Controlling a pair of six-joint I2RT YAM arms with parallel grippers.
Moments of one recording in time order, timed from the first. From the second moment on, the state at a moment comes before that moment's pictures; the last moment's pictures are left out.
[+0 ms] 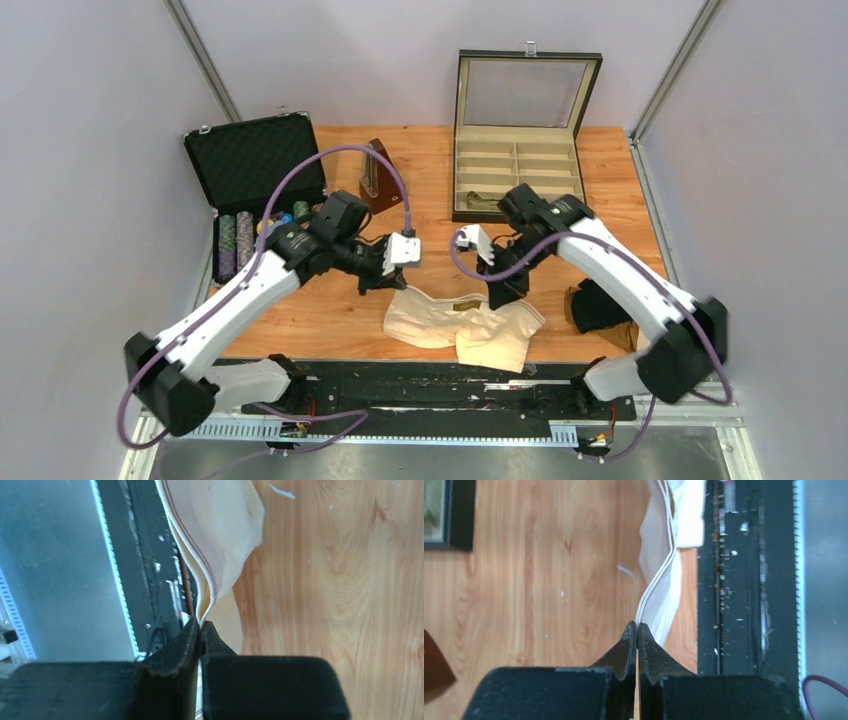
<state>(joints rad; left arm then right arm) -0.69 1.11 1.13 -0.88 0.68 0.71 0.59 1.32 1.26 -1.25 -0.64 -0.65</state>
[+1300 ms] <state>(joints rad) -0.34 1.97 1.43 -0.69 0.65 0.41 0.72 1.67 1.22 -0.37 -0.79 -0.65</state>
